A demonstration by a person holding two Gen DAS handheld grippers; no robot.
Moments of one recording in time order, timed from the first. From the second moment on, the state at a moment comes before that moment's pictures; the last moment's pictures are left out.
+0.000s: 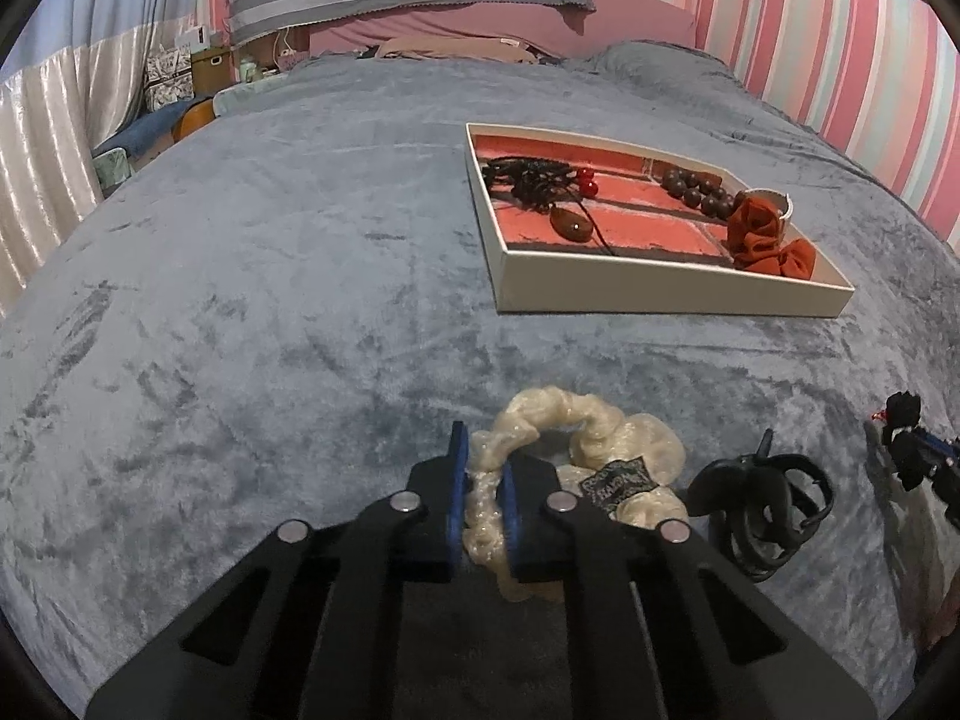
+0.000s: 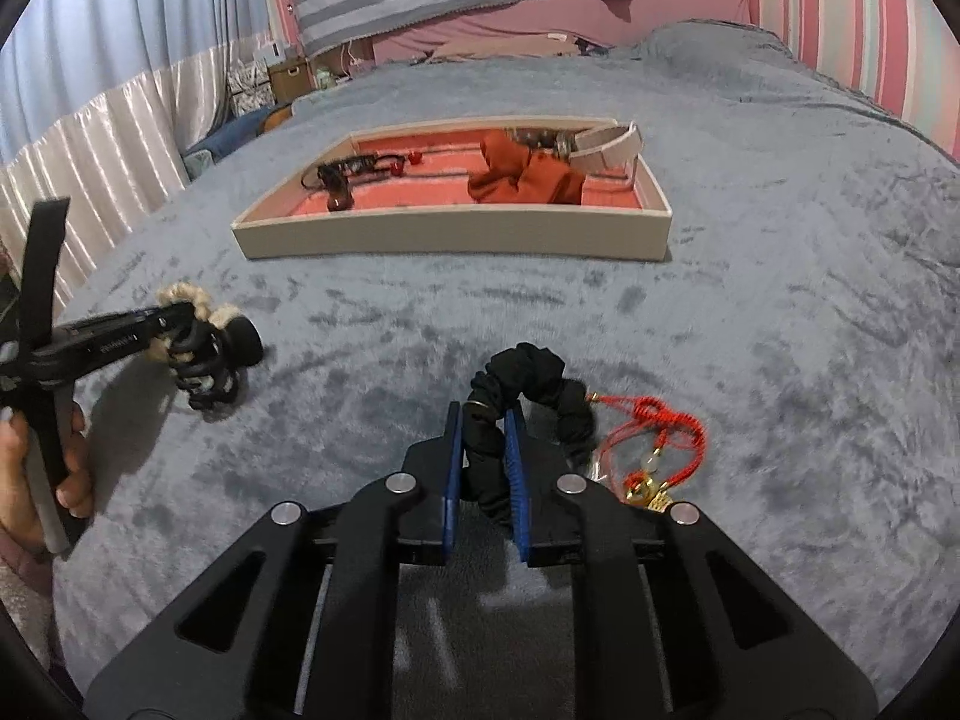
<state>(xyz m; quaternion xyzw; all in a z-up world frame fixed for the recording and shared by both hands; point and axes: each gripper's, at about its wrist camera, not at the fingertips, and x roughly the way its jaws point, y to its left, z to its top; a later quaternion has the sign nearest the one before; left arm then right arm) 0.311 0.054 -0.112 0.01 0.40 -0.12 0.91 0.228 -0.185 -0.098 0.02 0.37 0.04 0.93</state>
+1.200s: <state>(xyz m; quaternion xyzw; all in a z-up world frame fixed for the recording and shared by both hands) 0.459 -0.026 -0.050 0.02 0.40 -0.12 0.91 0.441 -0.218 -0.060 0.01 0.39 0.04 0.92</state>
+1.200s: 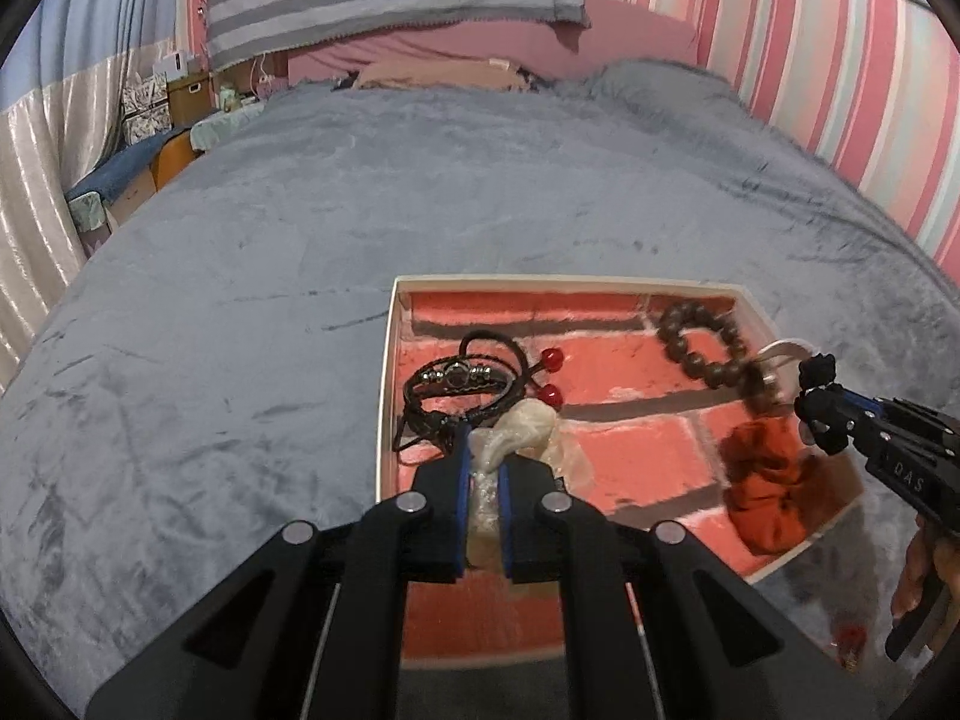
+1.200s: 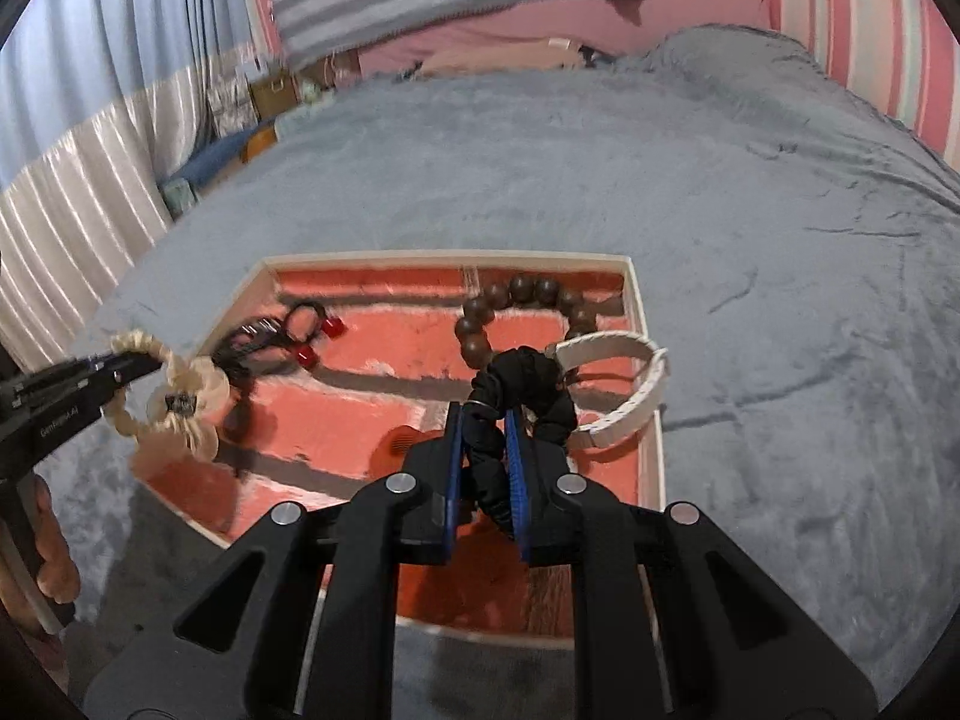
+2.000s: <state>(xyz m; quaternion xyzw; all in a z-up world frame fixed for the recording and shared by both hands) 0.430 -0.013 -0.041 0.01 0.38 -0.10 0.92 0.410 -0.229 -0.042 0.01 0.38 0.03 0.92</state>
